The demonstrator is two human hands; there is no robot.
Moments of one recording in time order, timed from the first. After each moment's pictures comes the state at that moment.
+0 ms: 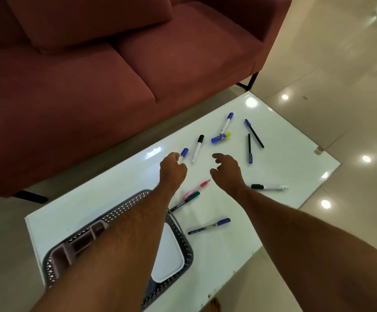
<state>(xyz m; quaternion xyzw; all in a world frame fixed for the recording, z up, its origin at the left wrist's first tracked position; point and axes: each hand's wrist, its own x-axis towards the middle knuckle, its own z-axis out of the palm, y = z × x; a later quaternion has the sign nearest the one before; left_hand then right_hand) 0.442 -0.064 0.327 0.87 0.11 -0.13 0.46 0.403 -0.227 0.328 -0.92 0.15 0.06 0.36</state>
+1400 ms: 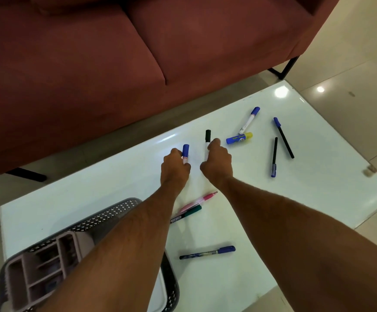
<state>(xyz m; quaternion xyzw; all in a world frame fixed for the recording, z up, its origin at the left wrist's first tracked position) 0.506 -0.089 0.234 0.91 0.16 -0.09 0.36 0.512 -0.209 0.262 -0.93 0.13 0.12 0.31</state>
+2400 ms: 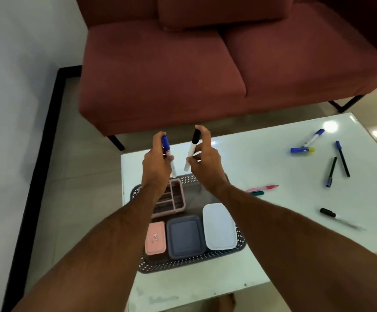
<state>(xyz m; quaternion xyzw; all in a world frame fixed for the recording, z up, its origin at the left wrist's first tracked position) 0.326 0.164 0.370 0.88 0.21 0.12 0.41 0.372 0.025 0.375 -0.85 -0.13 0.07 0.50</state>
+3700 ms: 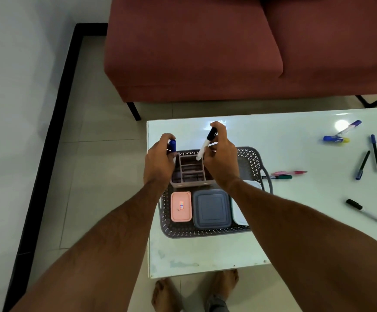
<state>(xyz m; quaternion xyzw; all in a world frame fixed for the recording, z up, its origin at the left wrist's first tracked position) 0.232 0.232 0.324 0.87 0.25 0.11 0.42 0.301 0.076 0.337 -0.89 -0.16 0.02 0.44</state>
